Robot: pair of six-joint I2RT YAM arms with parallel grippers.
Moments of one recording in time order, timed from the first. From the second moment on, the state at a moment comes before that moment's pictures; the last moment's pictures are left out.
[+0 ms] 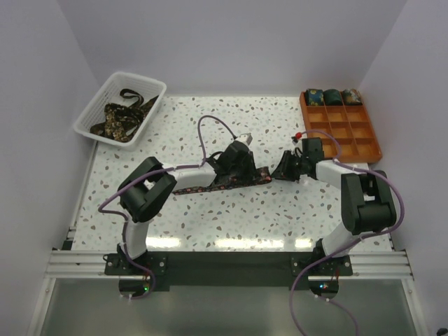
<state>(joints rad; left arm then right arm) -0.83 1.97 1.22 0.08 0.03 -0.76 0.11 1.63 0.79 -0.13 -0.45 0.43</state>
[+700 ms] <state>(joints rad) -0.83 1.97 1.21 0.03 -0.02 -0.73 0.18 1.58 0.82 -0.12 -0.54 0.43</state>
